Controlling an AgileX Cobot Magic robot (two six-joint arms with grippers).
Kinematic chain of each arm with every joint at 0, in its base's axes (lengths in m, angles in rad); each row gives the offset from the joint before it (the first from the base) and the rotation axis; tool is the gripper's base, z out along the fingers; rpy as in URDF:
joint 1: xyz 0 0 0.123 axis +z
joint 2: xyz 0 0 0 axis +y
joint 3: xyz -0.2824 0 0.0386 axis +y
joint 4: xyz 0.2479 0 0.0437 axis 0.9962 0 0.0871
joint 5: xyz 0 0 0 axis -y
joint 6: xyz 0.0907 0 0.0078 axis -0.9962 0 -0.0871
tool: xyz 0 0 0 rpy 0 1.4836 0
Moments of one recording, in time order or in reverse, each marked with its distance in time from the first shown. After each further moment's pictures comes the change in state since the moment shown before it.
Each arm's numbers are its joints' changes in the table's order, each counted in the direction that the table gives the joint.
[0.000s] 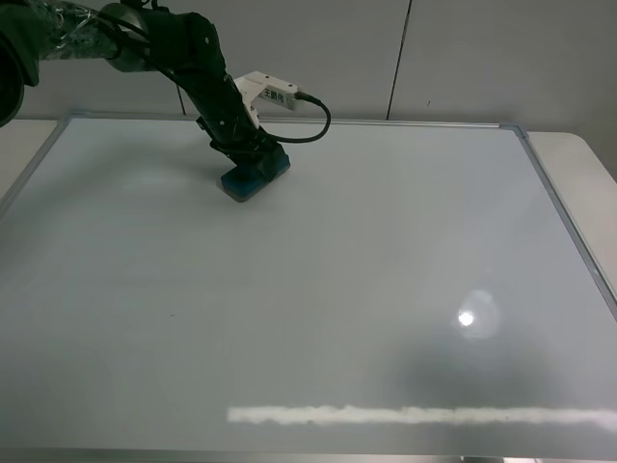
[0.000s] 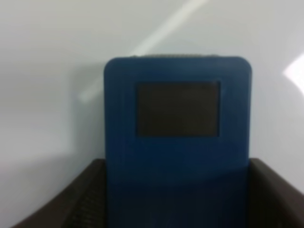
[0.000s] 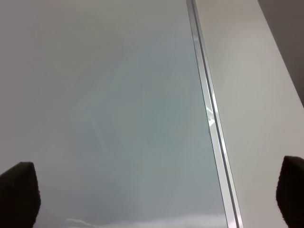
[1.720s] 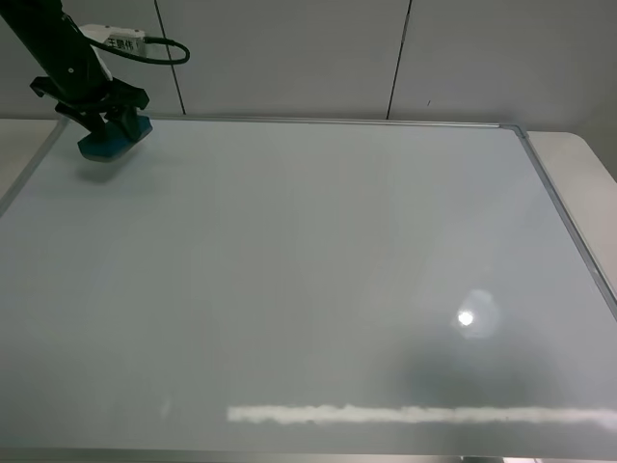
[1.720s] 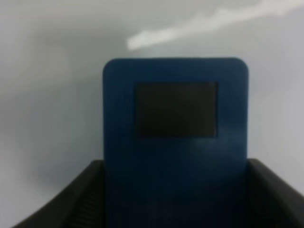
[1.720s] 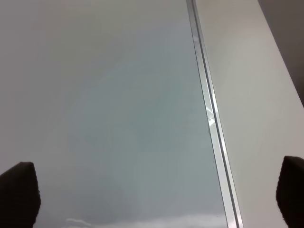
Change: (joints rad) left arm 0.367 -0.238 0.126 0.162 -0.147 0.190; right arm 0.000 0.000 0.000 0.000 0.000 0.000
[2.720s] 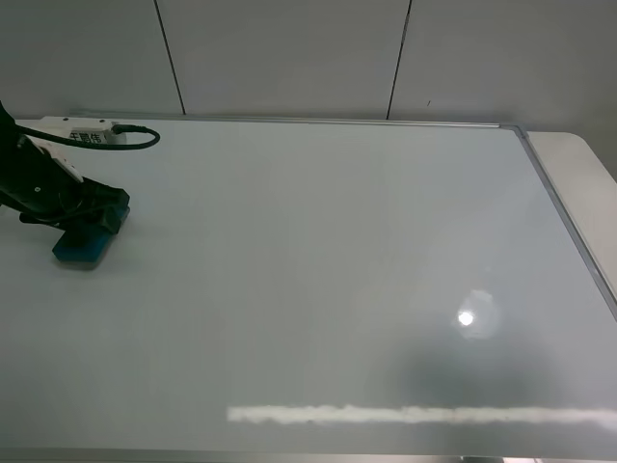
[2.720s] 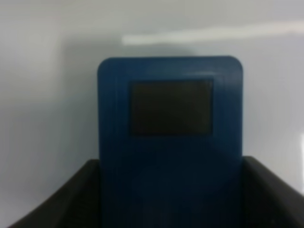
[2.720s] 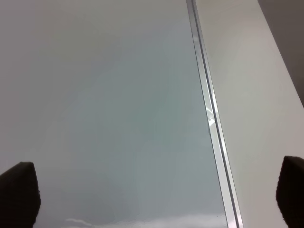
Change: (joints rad) left arm -0.049 -0.402 0.941 -0.016 0.620 0.154; right arm 0.000 0.000 0.000 0.000 0.000 0.000
